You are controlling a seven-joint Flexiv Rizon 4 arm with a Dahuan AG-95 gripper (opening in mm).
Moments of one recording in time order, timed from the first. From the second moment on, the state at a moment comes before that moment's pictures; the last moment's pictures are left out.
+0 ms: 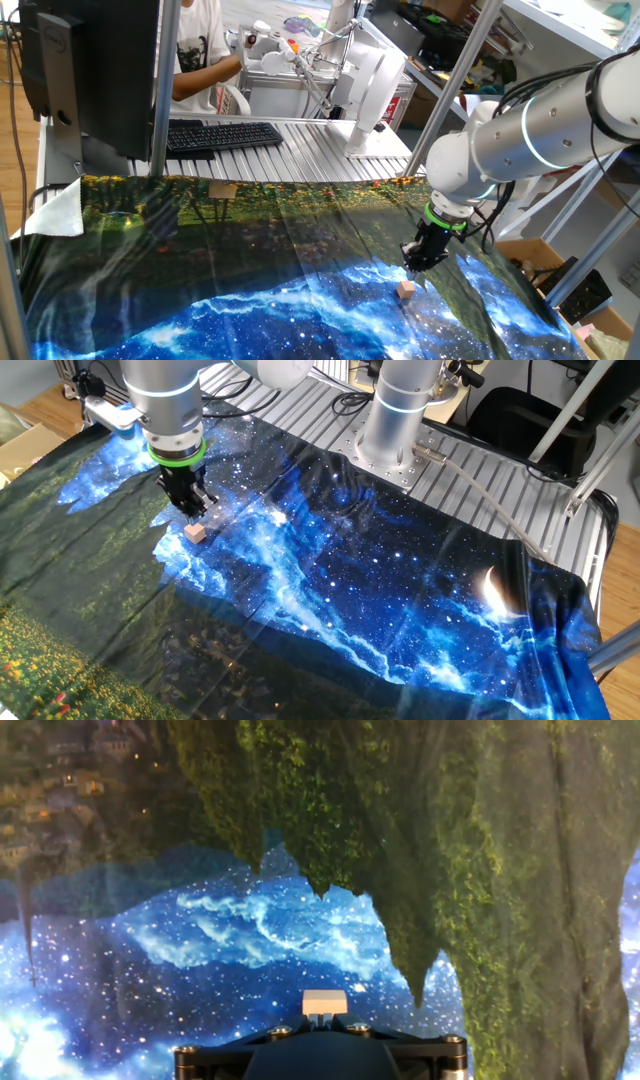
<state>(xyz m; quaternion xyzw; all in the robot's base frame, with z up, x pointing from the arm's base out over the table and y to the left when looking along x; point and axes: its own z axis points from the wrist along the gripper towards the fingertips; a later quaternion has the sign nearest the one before) 0.506 -0.214 0.052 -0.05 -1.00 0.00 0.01</state>
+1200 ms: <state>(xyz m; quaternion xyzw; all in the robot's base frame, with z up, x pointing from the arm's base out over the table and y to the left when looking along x) 0.508 -0.212 0.044 -0.06 -1.00 0.00 0.01</state>
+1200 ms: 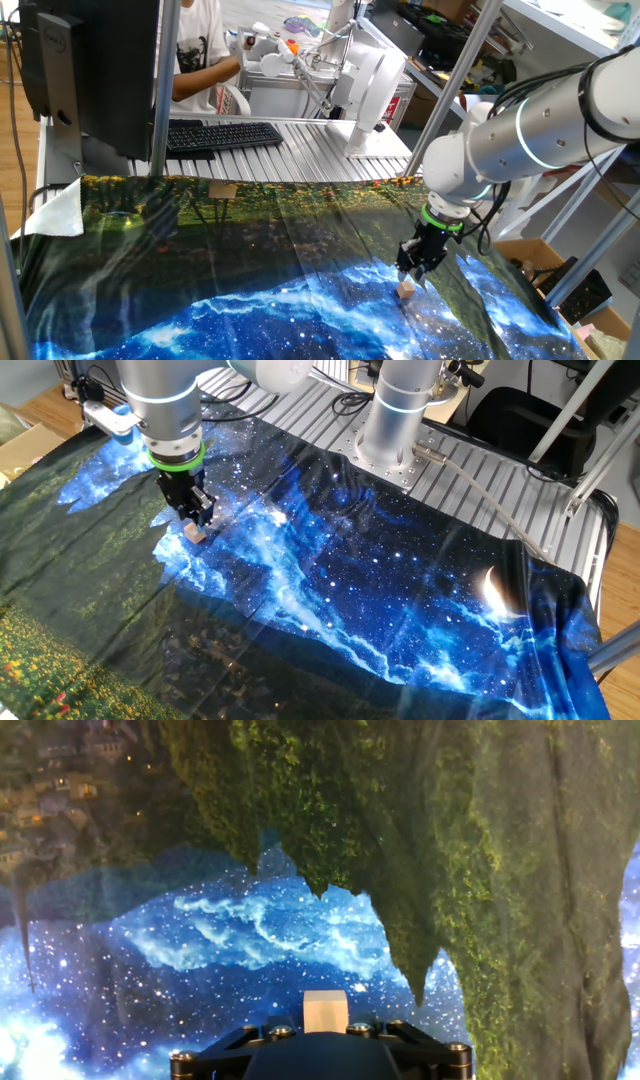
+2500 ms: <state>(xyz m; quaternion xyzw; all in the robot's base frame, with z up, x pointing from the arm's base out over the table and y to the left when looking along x) 0.505 -0.218 0.029 -0.07 -1.00 -0.01 0.01</state>
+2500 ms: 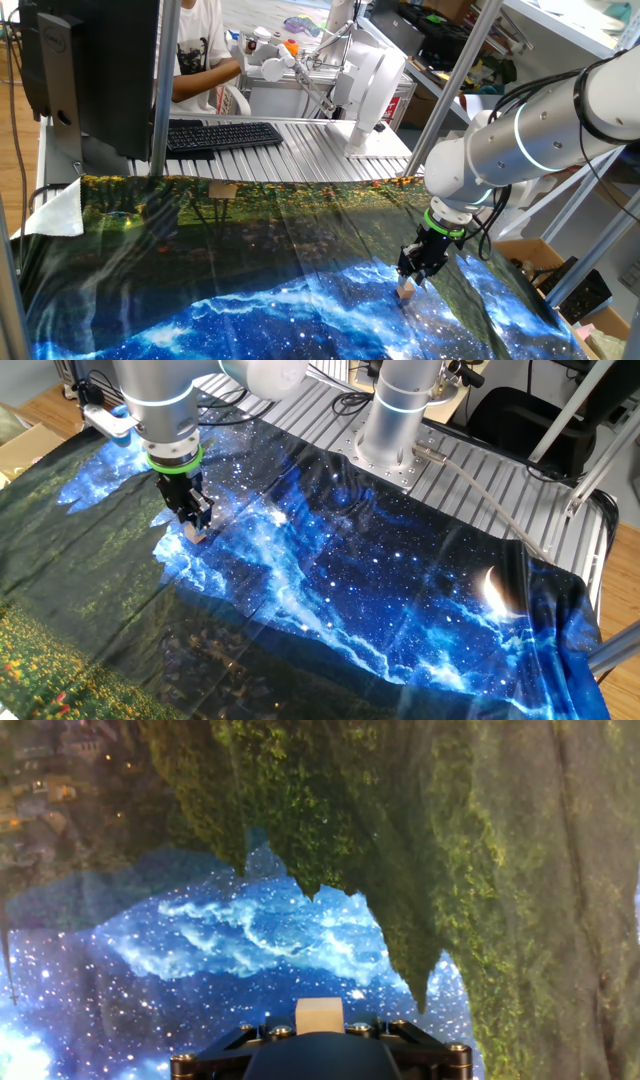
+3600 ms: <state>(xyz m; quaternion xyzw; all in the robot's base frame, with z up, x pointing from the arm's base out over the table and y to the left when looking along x) 0.507 -0.215 0.014 -0.08 -1.00 -0.01 0.00</state>
